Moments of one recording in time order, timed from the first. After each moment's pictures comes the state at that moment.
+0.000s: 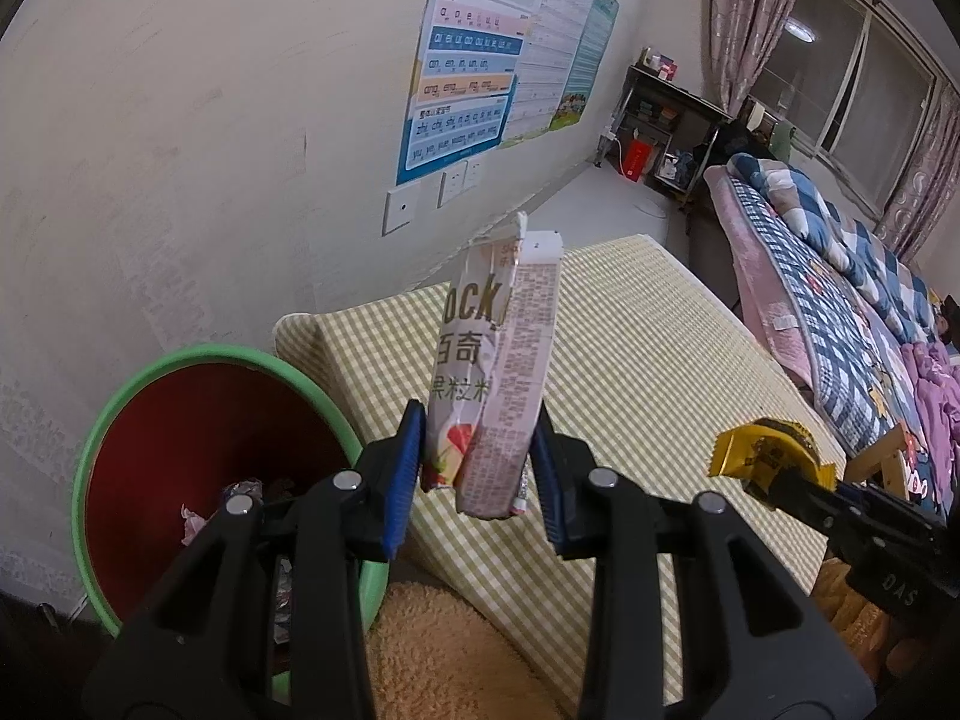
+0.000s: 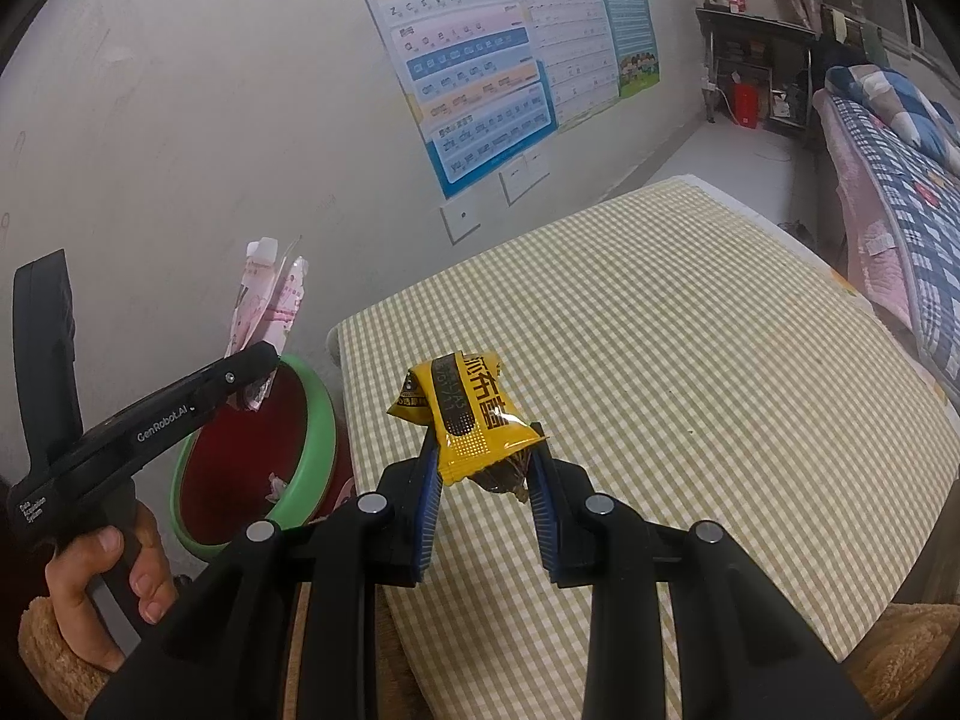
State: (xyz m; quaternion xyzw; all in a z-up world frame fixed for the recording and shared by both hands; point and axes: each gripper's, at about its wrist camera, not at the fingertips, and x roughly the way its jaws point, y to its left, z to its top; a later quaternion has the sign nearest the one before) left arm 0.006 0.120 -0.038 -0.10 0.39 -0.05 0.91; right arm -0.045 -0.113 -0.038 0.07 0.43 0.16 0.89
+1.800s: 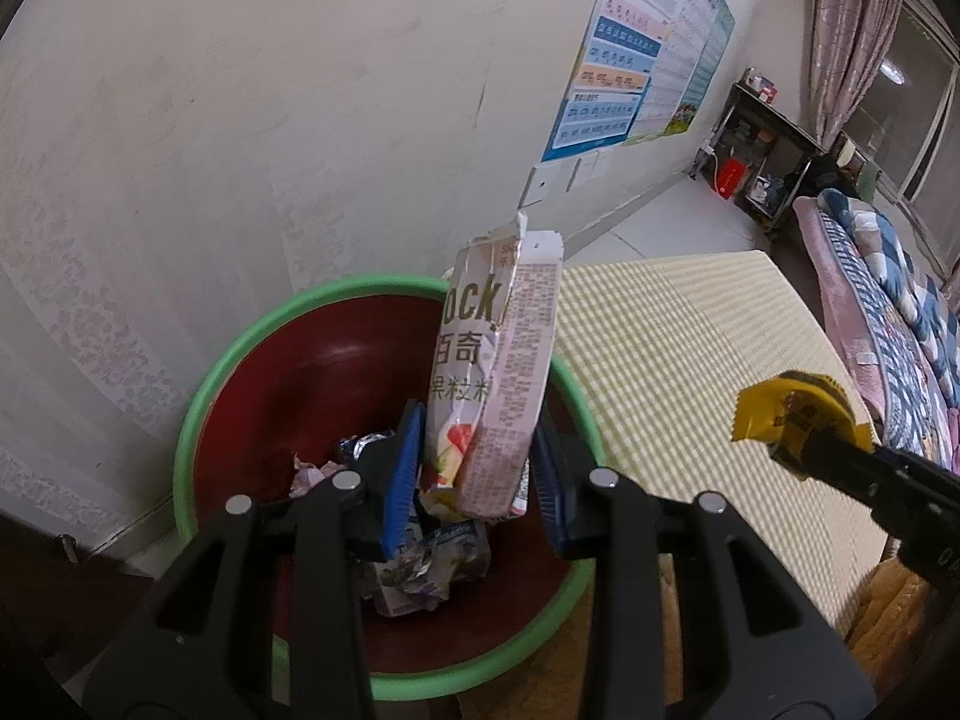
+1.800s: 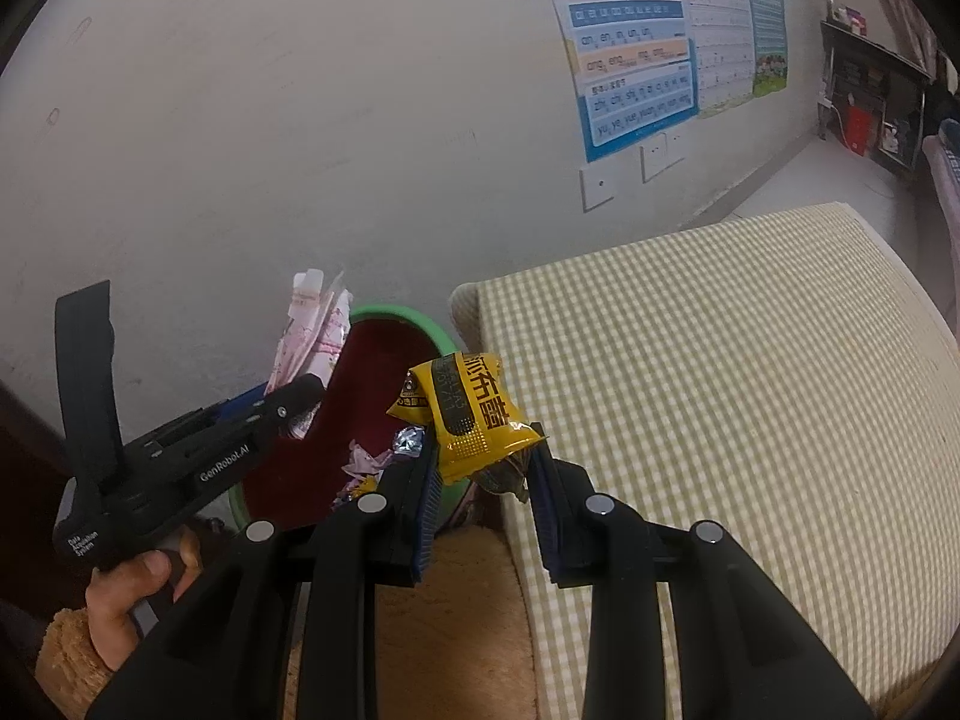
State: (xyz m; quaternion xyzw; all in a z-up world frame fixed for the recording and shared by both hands) left arm -0.024 0.230 -0.074 -0.13 0.42 0.05 0.90; right arm -0.003 0.009 -0.053 0.01 0.45 0.27 0.85
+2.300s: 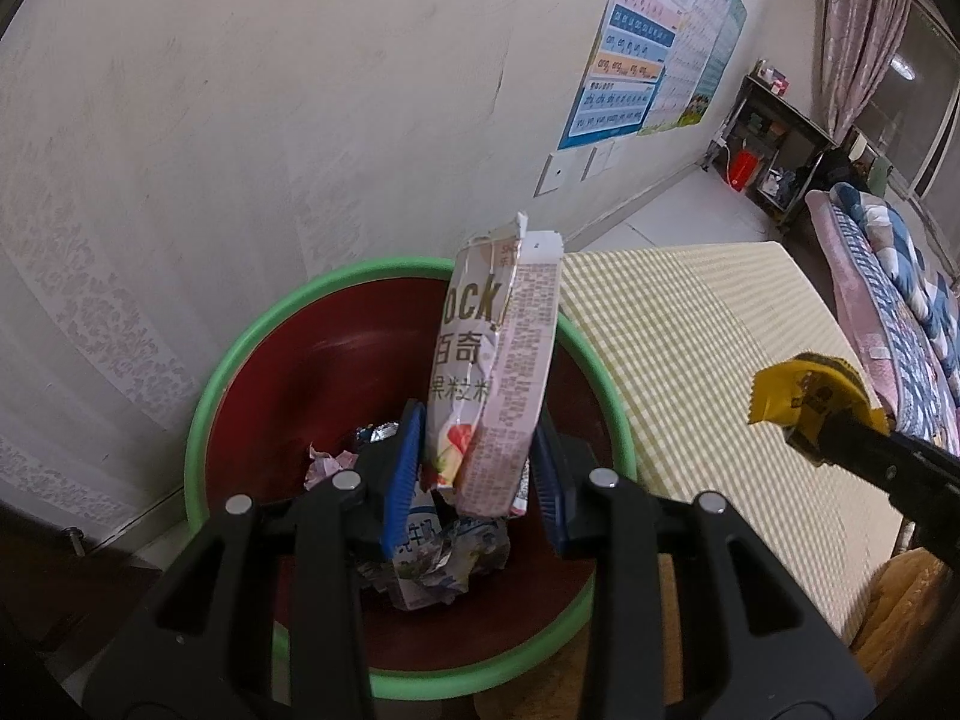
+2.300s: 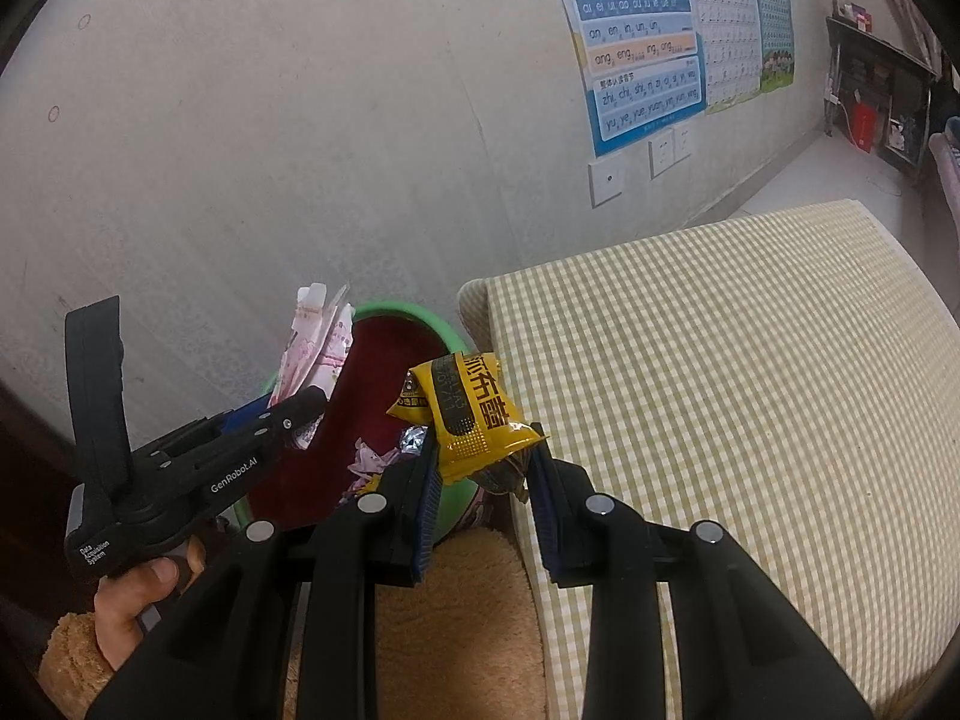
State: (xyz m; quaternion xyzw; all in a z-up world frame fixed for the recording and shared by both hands) left arm -0.022 0.234 -0.082 -0.13 0.43 0.06 0.89; right arm -0.002 0.017 -0.055 0.01 0.46 0.27 0.85
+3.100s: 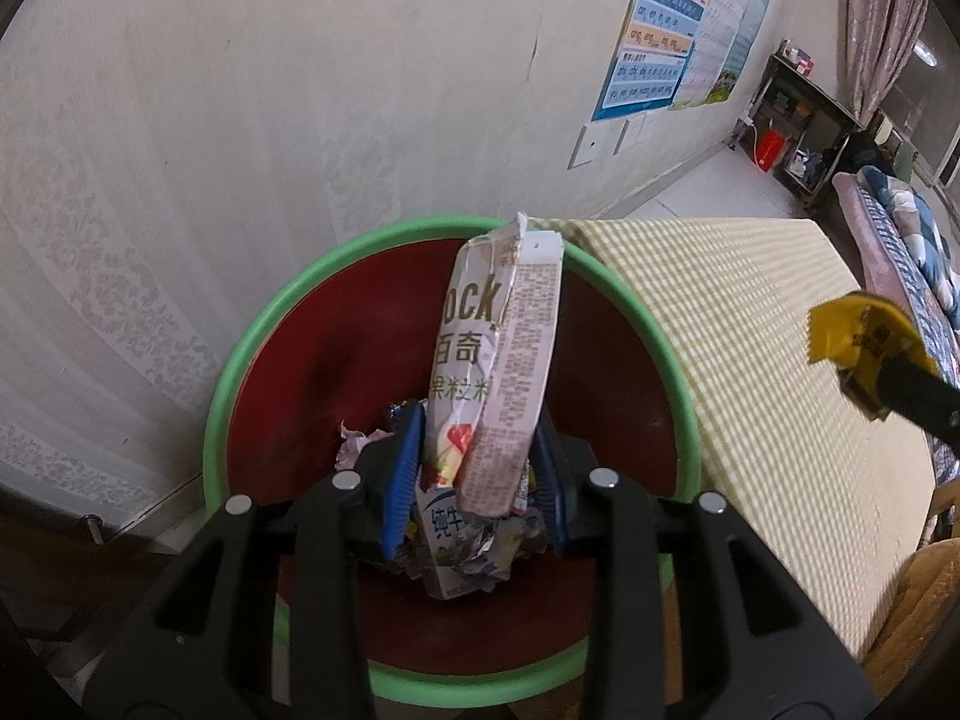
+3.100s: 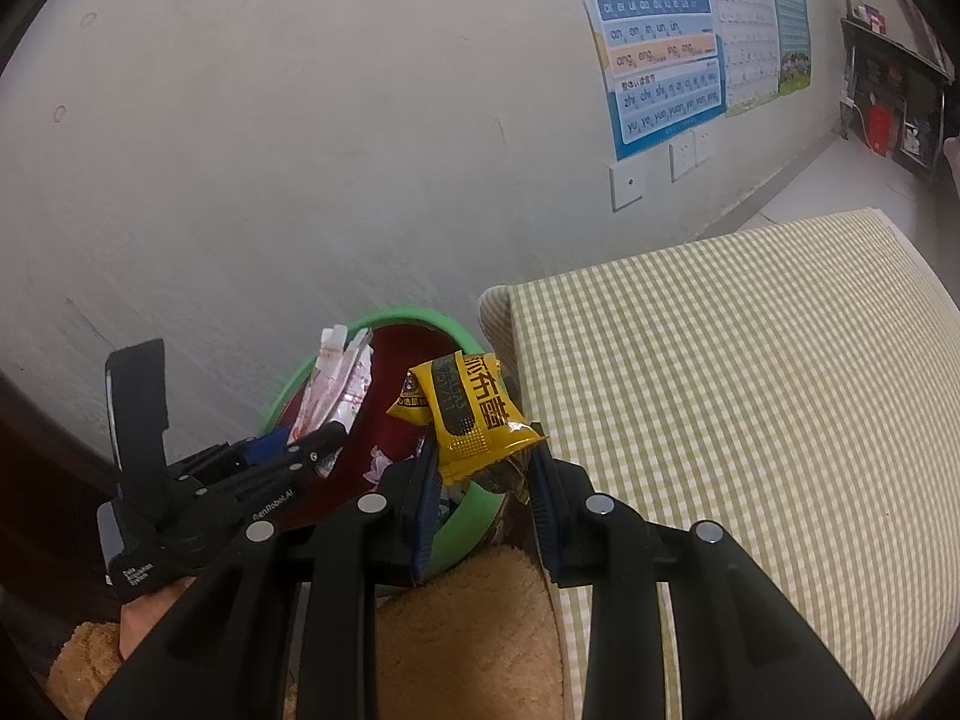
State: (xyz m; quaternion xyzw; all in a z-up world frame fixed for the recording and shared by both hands) left arm -0.019 0.245 -0.106 -0.12 0.46 0.09 0.88; right arm 0.004 0.028 -0.055 0.01 0.45 0.29 0.84
